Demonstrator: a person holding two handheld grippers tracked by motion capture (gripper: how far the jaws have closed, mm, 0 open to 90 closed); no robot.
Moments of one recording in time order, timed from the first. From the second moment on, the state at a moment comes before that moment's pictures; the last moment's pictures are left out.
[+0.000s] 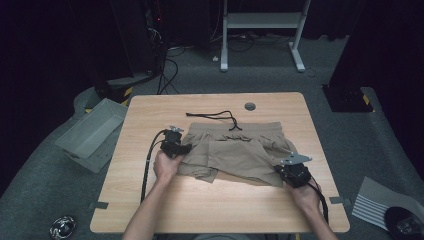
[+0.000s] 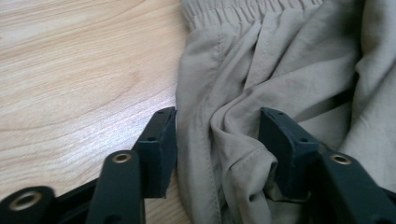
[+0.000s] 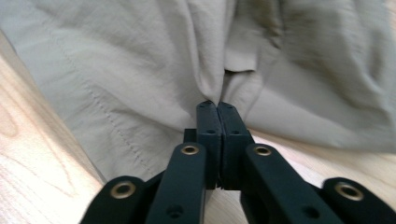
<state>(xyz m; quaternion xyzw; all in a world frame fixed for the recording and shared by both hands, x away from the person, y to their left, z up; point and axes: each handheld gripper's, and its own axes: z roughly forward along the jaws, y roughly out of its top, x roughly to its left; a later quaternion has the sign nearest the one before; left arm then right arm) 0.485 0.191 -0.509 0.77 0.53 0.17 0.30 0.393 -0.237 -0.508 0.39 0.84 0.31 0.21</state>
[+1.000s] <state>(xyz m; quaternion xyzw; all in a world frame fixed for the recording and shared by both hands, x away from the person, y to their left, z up) 0.480 0.182 -0.516 0.78 0.51 0.21 0.30 0.406 -0.209 -0.513 0.35 0.87 0.29 0.21</state>
